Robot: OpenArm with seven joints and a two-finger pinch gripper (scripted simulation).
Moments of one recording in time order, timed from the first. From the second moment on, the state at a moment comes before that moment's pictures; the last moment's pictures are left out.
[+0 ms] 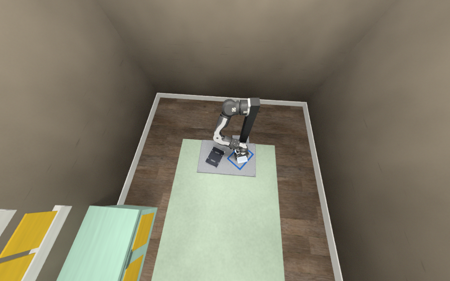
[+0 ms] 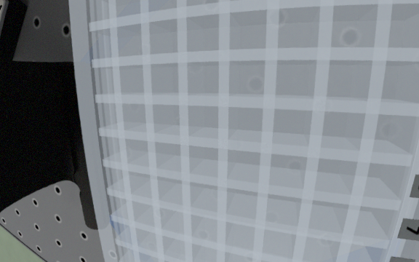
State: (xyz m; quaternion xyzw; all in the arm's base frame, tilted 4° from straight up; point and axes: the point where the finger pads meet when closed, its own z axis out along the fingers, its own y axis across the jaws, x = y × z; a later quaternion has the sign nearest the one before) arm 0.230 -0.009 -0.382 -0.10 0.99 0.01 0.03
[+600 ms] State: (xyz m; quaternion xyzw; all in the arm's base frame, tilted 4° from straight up) arm 0.230 -0.009 -0.382 0.02 1.00 0.01 0.03
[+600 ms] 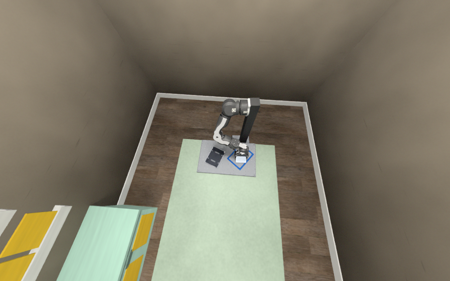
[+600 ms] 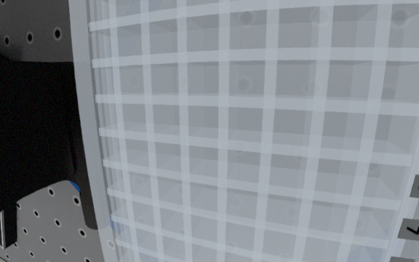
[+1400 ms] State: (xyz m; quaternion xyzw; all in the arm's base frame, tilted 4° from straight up) arm 0.227 -0.010 -0.384 0.16 0.99 0.01 0.03
